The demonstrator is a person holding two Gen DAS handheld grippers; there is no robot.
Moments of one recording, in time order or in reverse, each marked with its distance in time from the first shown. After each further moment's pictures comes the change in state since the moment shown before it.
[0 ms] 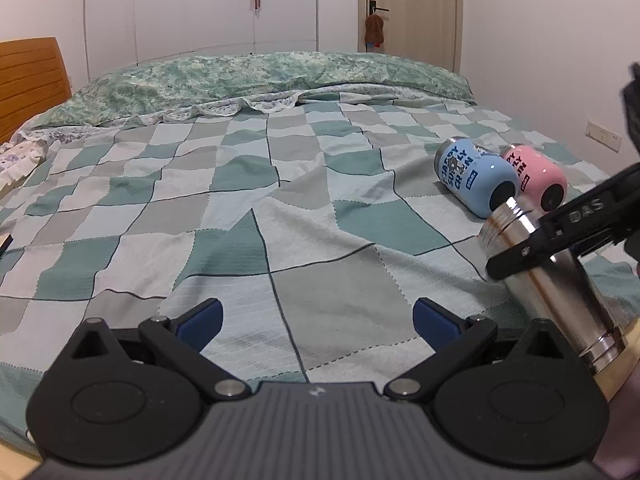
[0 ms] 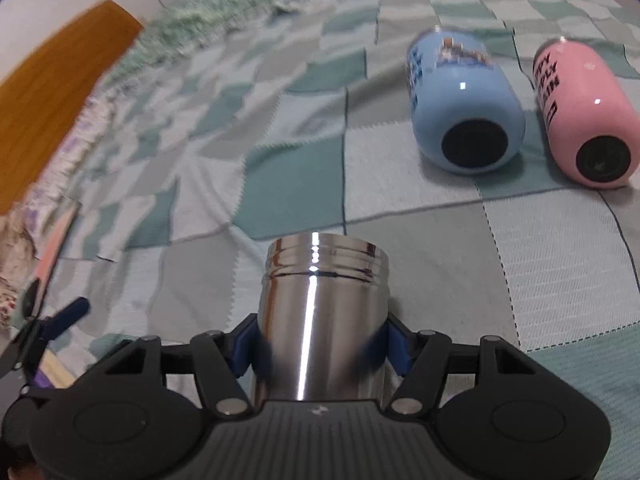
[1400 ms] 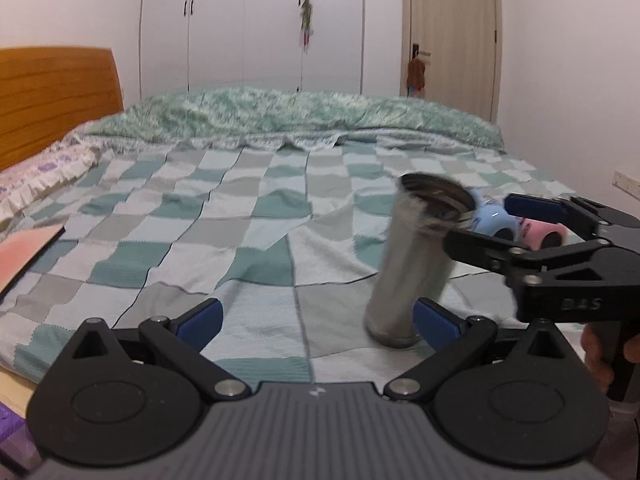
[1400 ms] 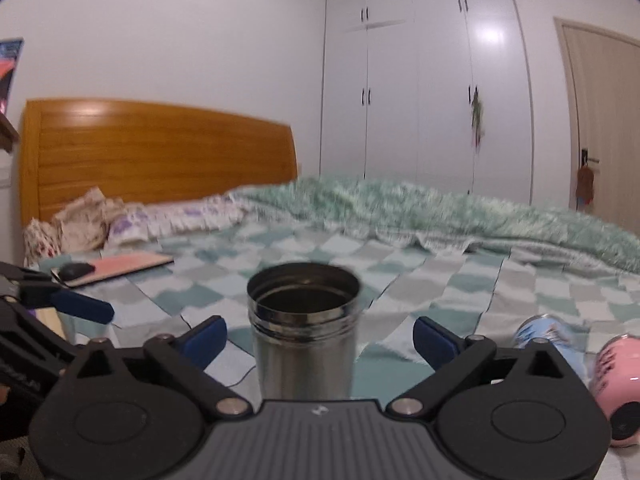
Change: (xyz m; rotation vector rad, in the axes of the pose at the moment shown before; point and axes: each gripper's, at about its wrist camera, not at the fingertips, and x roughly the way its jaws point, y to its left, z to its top) left arm -0.072 -0.024 -0.010 -0.091 -0.129 0.116; right arm -0.045 0.067 -0.064 -0.579 -0.681 0.107
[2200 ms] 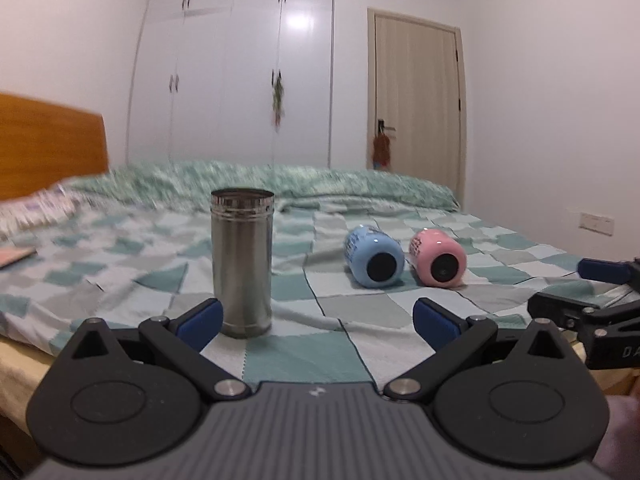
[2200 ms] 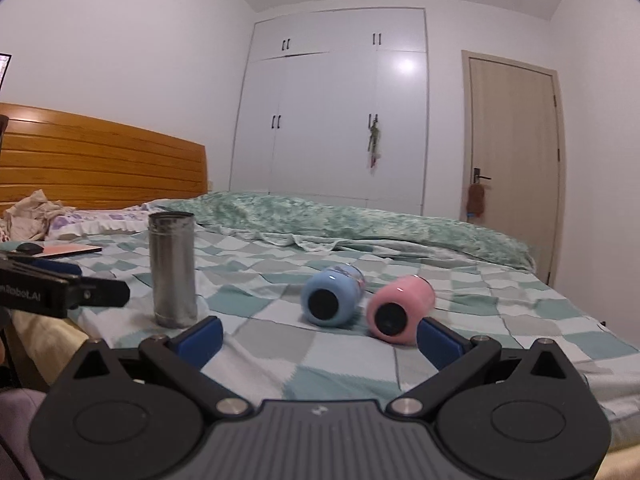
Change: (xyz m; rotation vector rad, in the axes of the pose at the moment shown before) left arm -0.053 -0.148 -0.086 0.004 -0.289 -0.023; right arm -0.210 -0.080 -0.096 -0.003 -0.058 -0.288
